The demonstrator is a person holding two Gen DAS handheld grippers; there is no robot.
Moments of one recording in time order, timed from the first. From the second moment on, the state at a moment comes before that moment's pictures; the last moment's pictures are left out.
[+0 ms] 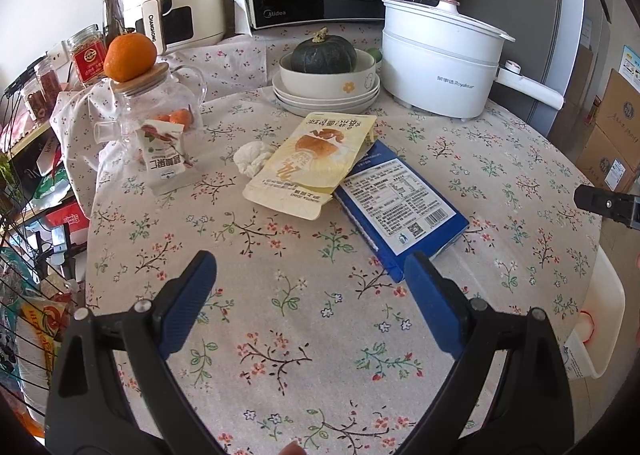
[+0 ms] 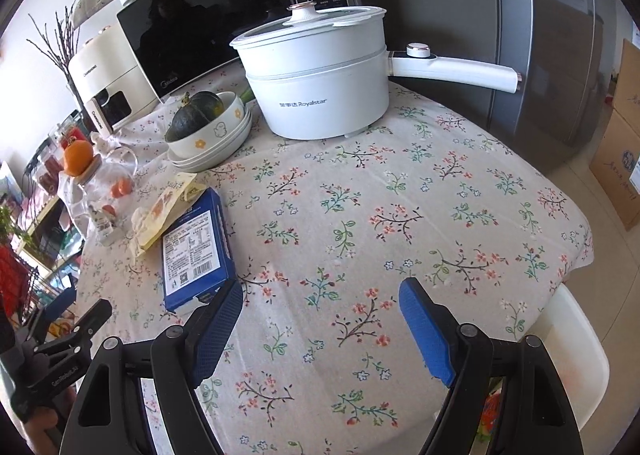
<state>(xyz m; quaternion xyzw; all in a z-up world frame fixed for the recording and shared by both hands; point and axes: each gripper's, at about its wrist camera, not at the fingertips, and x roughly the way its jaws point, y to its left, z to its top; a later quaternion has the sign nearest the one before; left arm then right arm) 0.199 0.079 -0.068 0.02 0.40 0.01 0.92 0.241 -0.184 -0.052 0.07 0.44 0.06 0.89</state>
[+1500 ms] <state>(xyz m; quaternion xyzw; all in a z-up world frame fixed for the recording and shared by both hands) 0.265 0.128 -0.078 -0.04 0.40 0.03 0.91 0.292 -0.040 -0.133 -0.05 0.49 0.20 0.85</state>
